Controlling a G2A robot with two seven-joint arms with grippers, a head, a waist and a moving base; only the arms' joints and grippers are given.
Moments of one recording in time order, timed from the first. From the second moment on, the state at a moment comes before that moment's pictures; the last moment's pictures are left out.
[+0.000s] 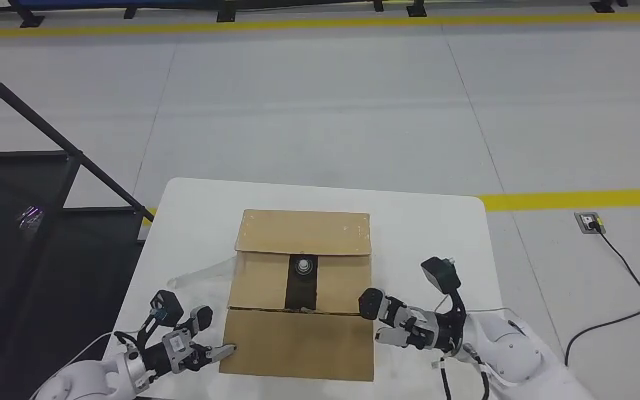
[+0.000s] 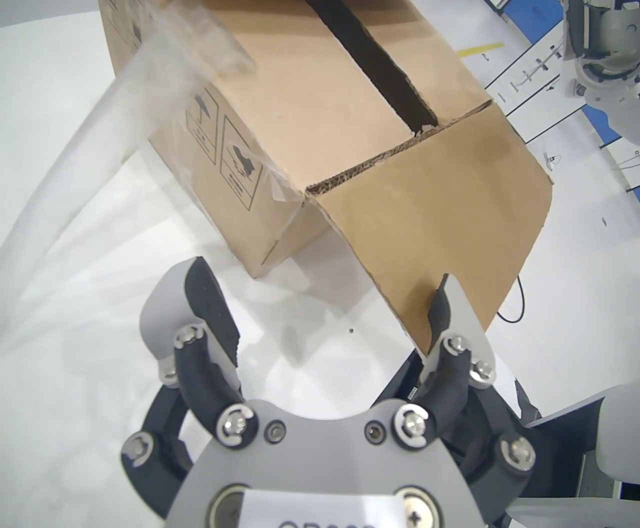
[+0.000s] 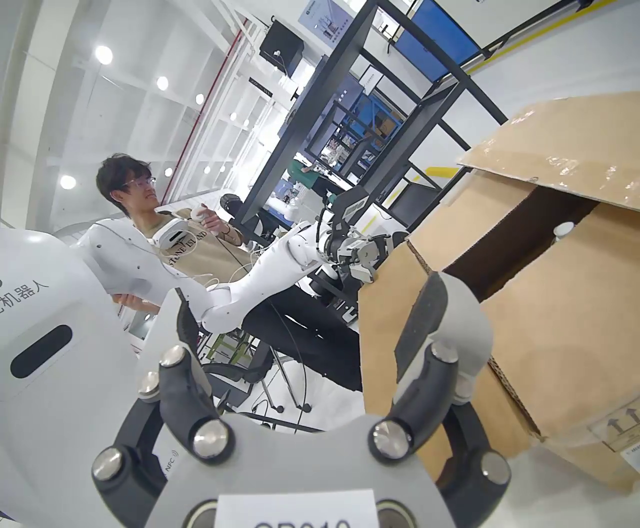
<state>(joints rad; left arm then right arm) 1.51 -1.07 -1.75 -1.65 0.67 -0.93 -0.60 -1.10 -0.98 1.11 -1.64 0.26 -0.81 0.76</state>
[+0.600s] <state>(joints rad) 1.51 -1.06 -1.69 -1.62 0.75 -0.87 -0.53 -0.91 -1.04 0.96 -1.53 0.41 -0.52 0.75</state>
